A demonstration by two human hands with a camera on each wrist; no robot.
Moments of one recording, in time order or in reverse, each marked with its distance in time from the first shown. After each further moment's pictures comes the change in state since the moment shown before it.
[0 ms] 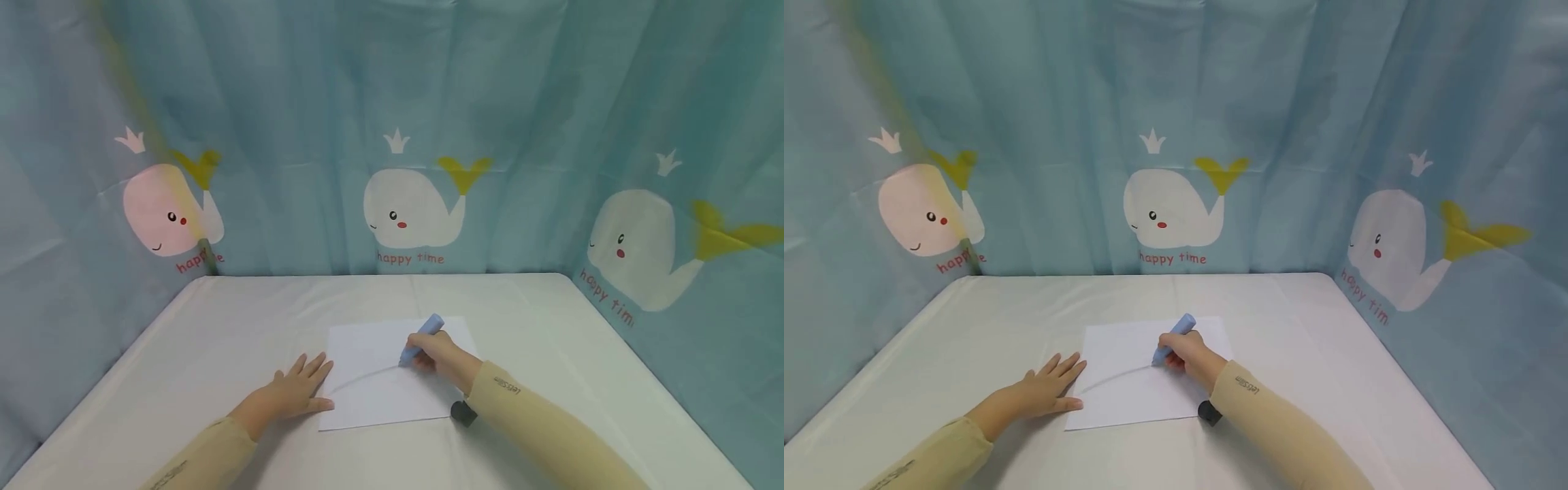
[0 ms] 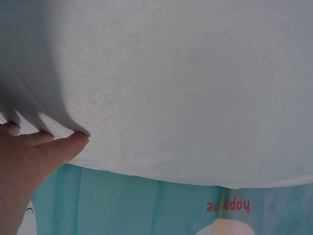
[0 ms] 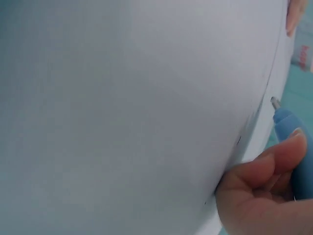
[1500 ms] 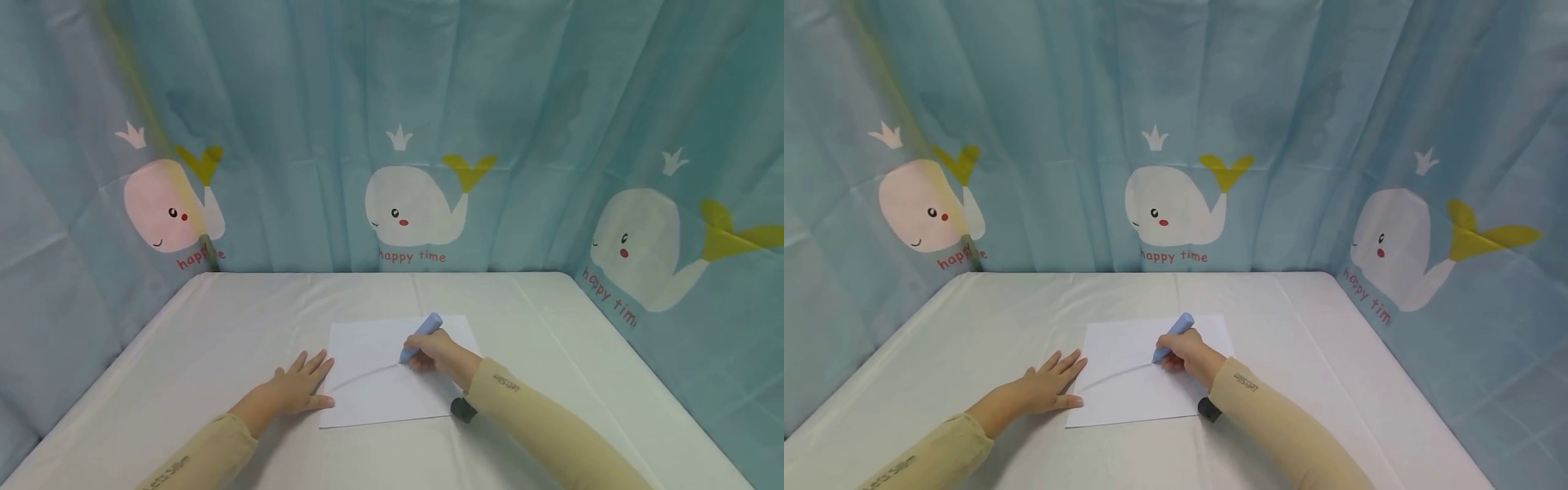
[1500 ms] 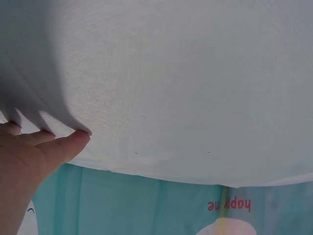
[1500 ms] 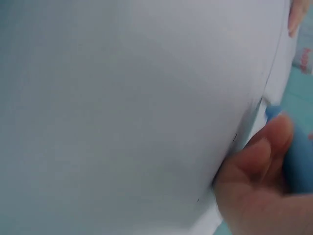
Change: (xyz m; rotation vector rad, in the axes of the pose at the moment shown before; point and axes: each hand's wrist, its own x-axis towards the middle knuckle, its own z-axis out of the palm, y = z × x) left_hand 0.005 0.003 0.000 0.030 -0.029 -0.022; right_hand 0.000 -0.001 -0.002 -0.032 -0.060 0.033
